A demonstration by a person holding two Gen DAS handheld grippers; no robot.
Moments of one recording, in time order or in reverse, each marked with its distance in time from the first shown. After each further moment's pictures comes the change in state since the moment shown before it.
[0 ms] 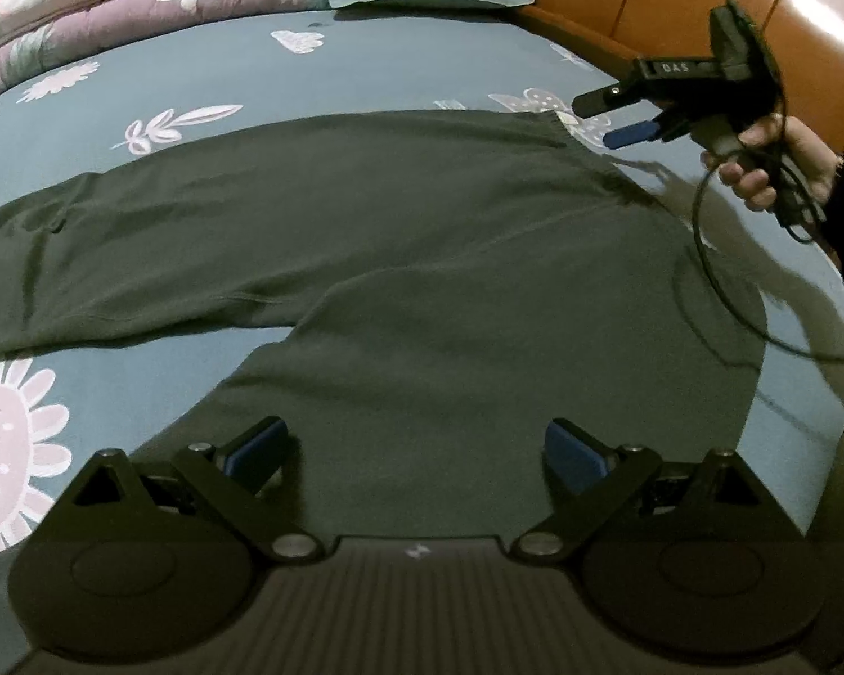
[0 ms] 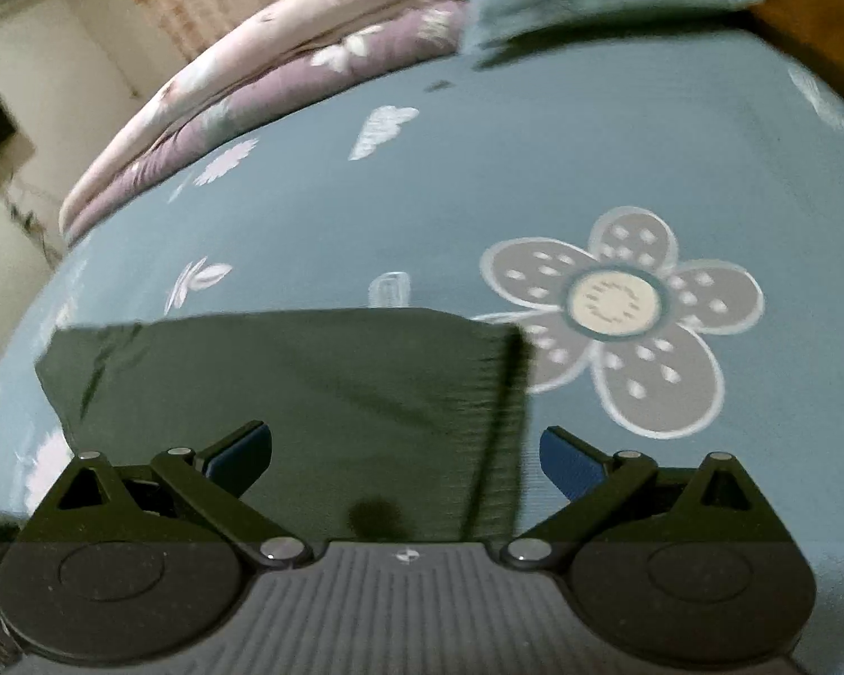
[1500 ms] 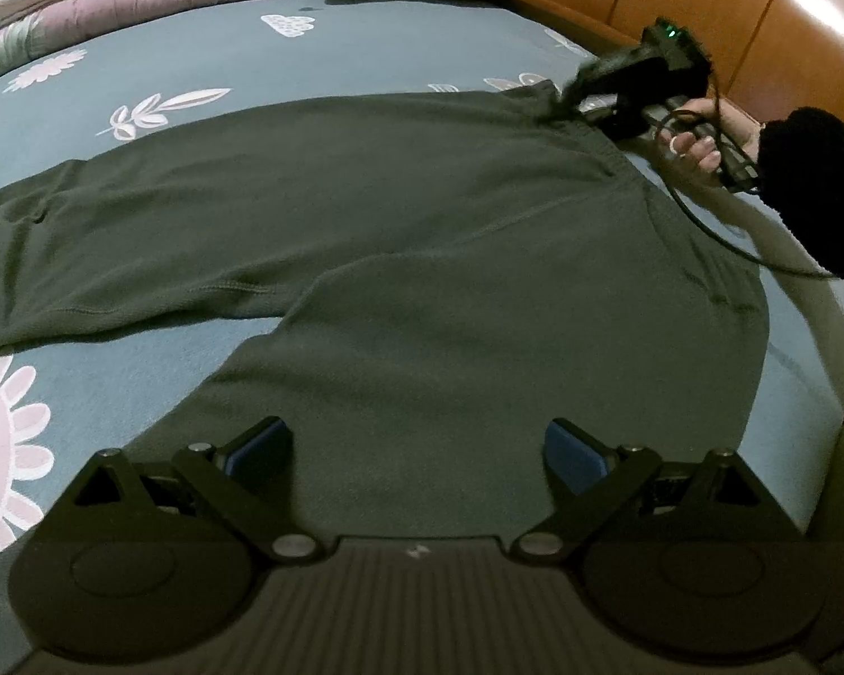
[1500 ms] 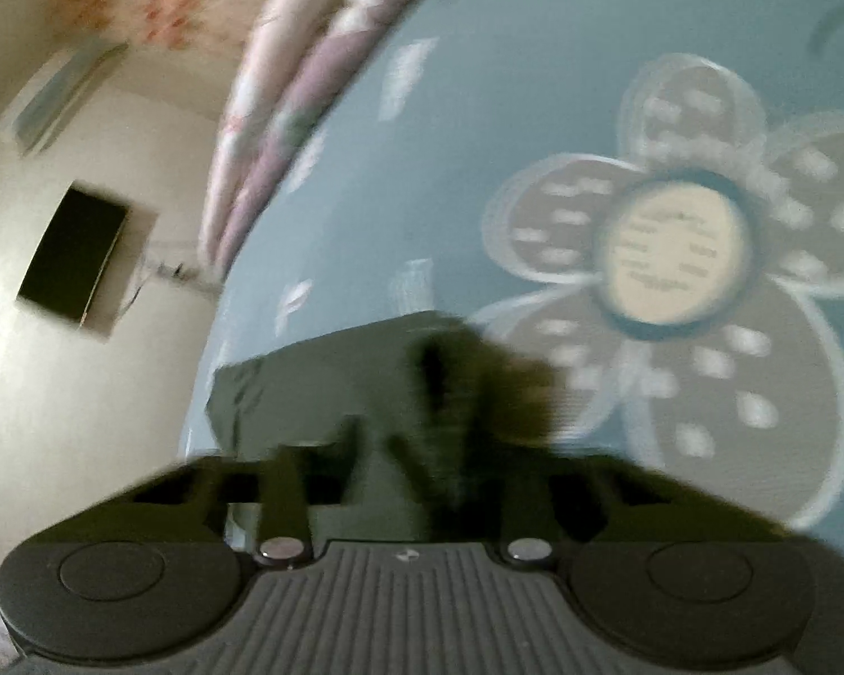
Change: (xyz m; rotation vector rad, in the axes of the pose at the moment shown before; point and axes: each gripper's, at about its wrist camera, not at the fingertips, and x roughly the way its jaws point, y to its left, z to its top) left arm 0.006 0.007 0.000 0.013 0.030 -0.028; right arm 0.073 -0.087 0.025 0.316 0.147 0.444
